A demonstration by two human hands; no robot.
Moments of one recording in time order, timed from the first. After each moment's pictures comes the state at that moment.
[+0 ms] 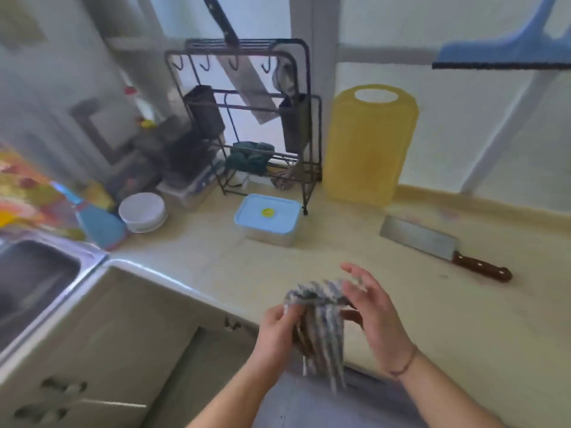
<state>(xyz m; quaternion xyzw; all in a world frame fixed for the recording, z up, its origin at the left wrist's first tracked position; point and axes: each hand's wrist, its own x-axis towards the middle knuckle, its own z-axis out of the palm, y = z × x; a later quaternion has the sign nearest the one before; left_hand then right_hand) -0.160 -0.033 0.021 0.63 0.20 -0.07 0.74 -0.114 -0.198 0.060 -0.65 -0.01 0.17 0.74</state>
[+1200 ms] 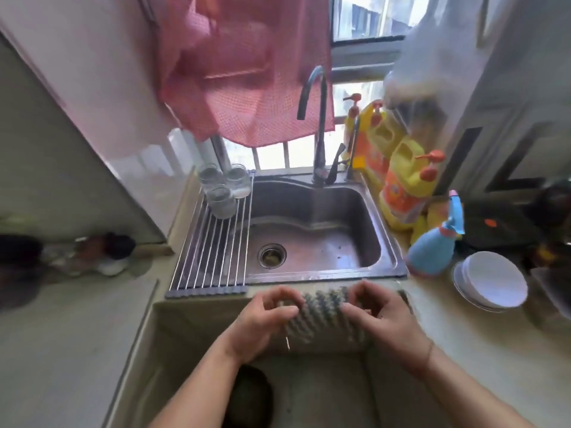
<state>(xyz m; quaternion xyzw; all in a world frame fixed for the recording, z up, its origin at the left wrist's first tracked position) -0.361 0.377 0.059 0.44 0.34 0.30 0.78 -0.135 0.314 0.092 -0.53 -0.54 0.46 0.47</state>
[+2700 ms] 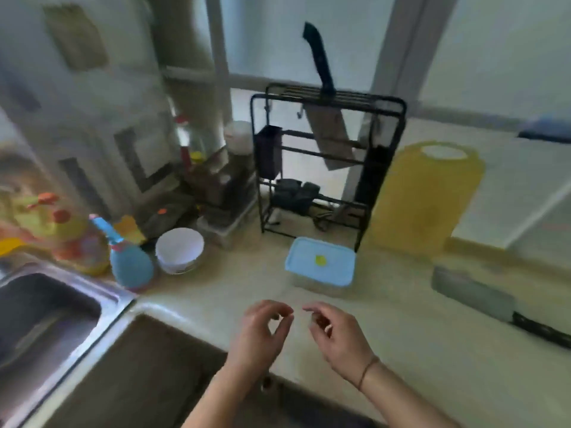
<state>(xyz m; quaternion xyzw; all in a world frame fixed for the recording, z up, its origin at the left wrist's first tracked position) -0.089 0.164 0.028 0.90 0.03 0.12 0.42 -0.058 -0.014 0.049 -0.87 -0.16 0.09 0.45</state>
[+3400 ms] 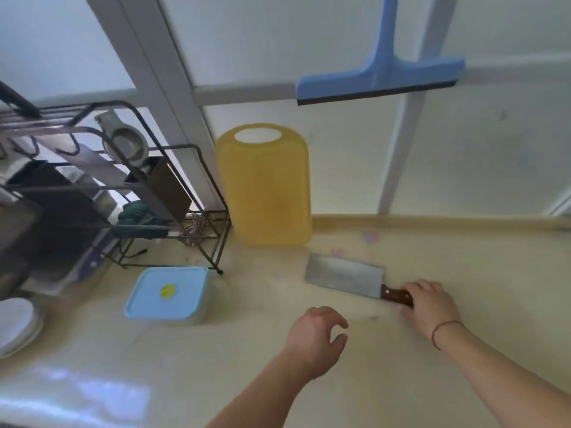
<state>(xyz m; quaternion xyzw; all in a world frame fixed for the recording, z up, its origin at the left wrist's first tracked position) 0.030 -0.202 0.002 0.94 -0.23 -0.09 0.25 0.073 -0.465 -0.039 -0.99 0.06 0.11 0.05</state>
